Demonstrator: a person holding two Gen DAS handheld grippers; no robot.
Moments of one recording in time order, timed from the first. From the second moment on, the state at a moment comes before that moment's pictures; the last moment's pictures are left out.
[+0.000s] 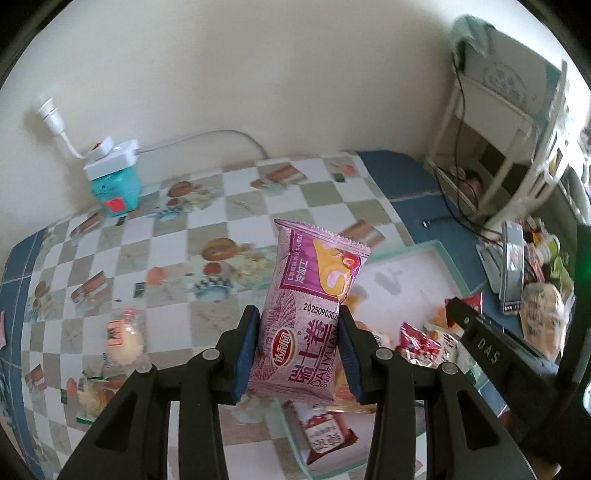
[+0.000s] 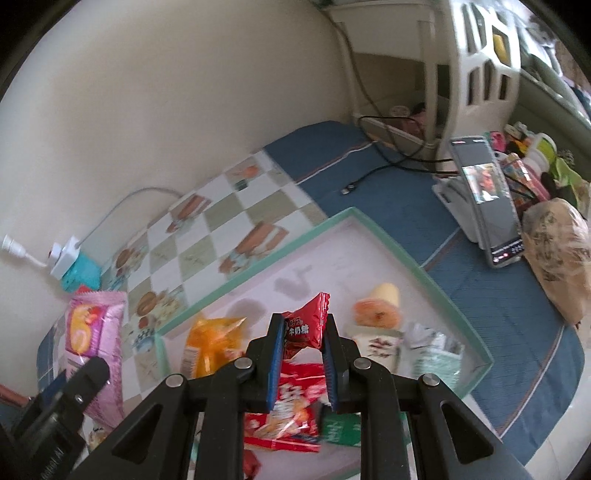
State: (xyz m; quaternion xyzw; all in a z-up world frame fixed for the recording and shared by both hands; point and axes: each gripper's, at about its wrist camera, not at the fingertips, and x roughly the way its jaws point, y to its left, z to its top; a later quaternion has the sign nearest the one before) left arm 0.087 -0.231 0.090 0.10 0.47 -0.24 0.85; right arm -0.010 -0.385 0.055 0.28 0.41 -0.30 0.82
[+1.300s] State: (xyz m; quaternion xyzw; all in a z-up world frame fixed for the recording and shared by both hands) left arm 0.084 -0.270 0.034 0.14 0.52 -0.25 0.80; right arm -0.001 -0.408 0.001 0.30 0.47 -0.31 0.77
